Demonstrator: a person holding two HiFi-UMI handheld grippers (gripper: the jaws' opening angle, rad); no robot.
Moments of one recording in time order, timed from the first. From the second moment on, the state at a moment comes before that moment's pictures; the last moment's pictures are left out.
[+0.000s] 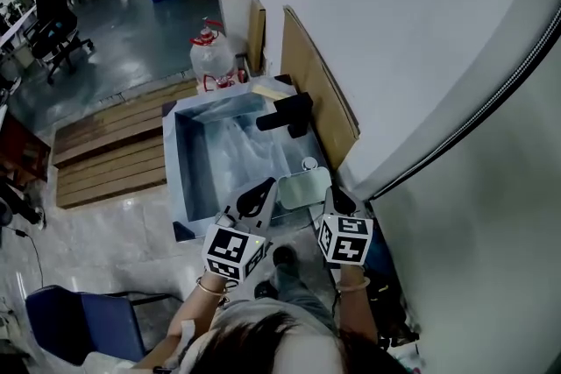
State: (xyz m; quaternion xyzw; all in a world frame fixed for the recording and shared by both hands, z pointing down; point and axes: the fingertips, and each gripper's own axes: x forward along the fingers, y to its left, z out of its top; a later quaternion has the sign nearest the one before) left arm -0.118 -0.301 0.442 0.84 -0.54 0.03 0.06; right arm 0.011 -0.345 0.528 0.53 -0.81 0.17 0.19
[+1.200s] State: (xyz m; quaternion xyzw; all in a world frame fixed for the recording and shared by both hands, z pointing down) left arm -0.084 -0.373 0.465 0.84 -0.53 0.05 0.08; right arm 0.041 -0.397 0.621 0.49 -0.80 0.21 0.26
